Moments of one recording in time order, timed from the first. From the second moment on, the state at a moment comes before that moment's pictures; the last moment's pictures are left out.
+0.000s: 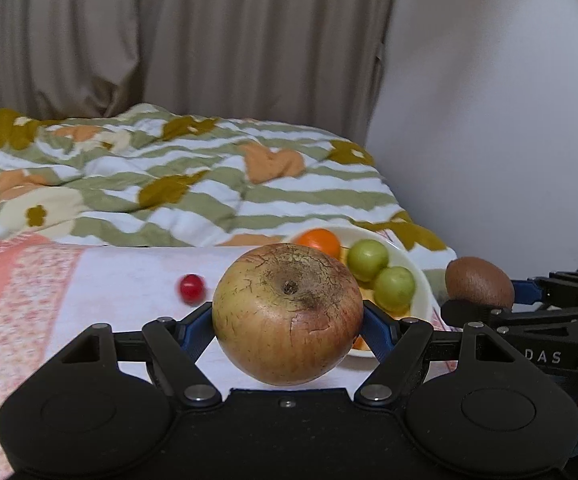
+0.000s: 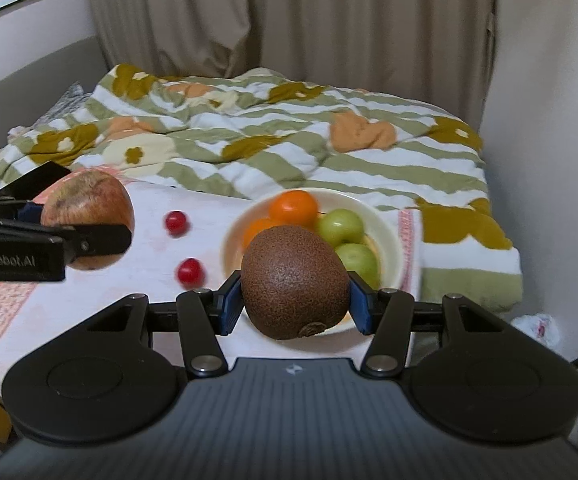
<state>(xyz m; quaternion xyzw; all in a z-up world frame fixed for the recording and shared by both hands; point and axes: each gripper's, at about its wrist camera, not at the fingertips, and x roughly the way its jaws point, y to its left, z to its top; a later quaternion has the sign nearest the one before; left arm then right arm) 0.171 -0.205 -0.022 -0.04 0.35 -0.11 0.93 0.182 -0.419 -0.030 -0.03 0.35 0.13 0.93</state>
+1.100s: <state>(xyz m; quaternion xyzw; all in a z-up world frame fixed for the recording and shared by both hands) 0.250 -0.312 -0.097 0.13 0.35 -0.26 0.89 0.235 -0.495 -0.083 0.04 0.41 0.01 0.91</state>
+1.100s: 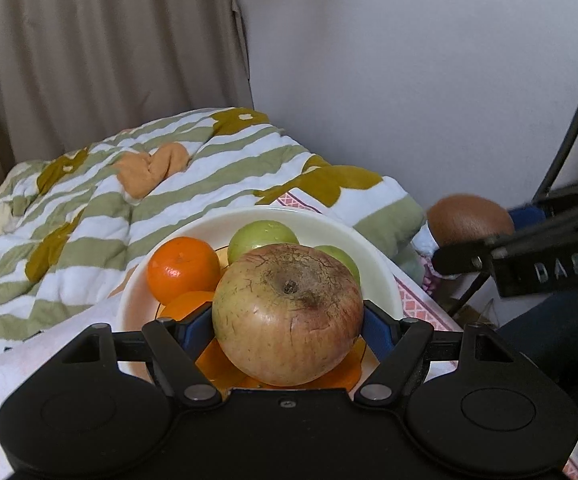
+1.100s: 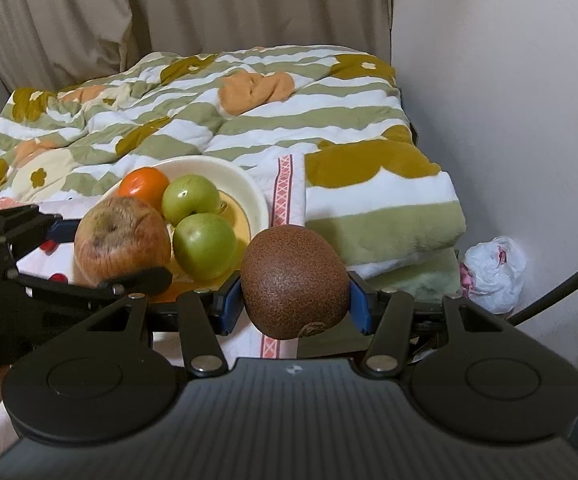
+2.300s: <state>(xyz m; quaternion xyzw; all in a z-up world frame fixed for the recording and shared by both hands) 0.243 -0.212 -0.059 0.03 0.37 -0.16 0.91 0.327 -0.477 -0.094 0.07 0.38 0.09 0.92</state>
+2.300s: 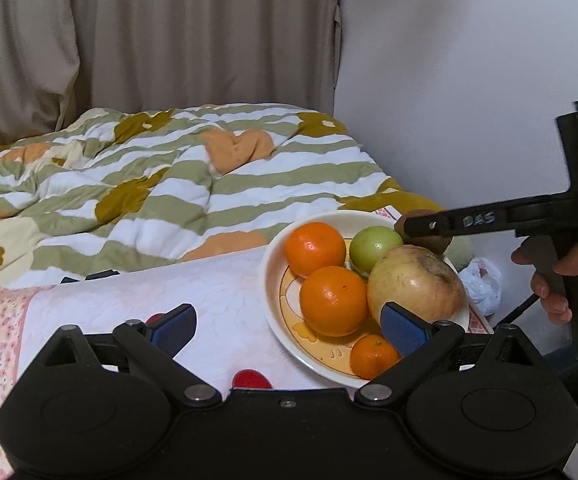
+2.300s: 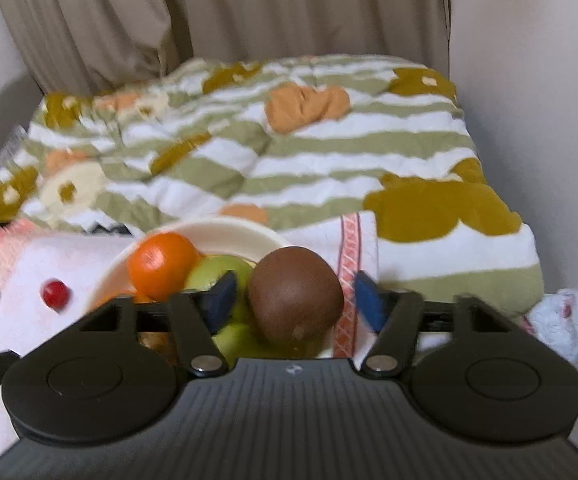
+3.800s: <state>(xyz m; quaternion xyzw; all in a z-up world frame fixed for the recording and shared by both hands) 0.151 -0.057 0.021 -0.01 0.35 -0.08 0.93 0.152 -0.354 -0.009 0.04 0.38 0.06 0.92</state>
